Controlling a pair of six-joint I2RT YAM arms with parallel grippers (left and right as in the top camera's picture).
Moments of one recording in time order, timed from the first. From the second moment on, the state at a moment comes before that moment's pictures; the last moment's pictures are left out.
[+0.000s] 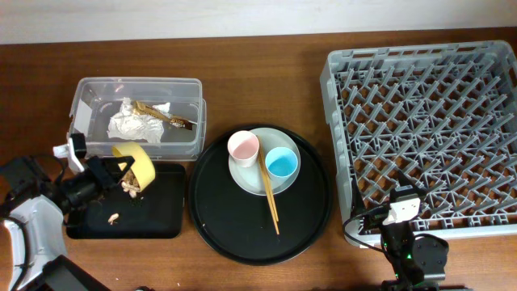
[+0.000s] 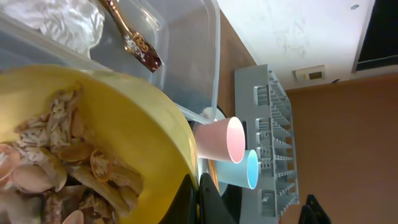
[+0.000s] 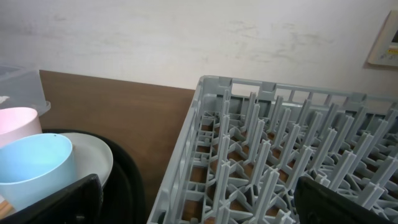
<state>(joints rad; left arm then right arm) 0.67 1.48 0.92 -0.73 1.11 0.06 0.00 0.02 0.01 -0.06 -0.16 -0.07</state>
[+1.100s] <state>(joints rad) 0.94 1.48 0.72 -0.67 1.55 0.02 0.00 0.02 0.01 -0.06 -0.16 -0.07</state>
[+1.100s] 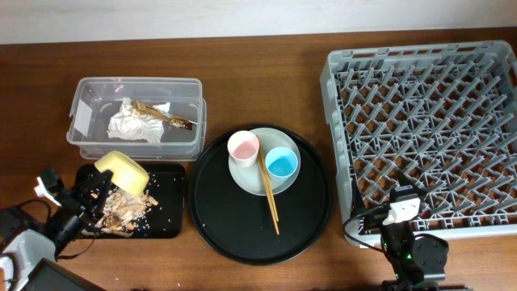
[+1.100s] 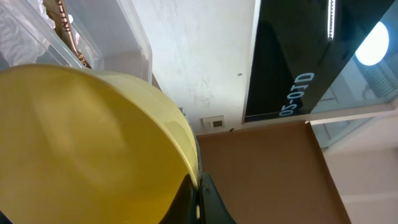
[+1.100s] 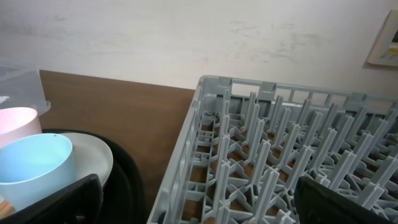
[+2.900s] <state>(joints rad) -0.76 1.59 1.08 -0.97 0.04 -0.51 0.00 0.02 0.01 -0.06 -0.16 -0.07</state>
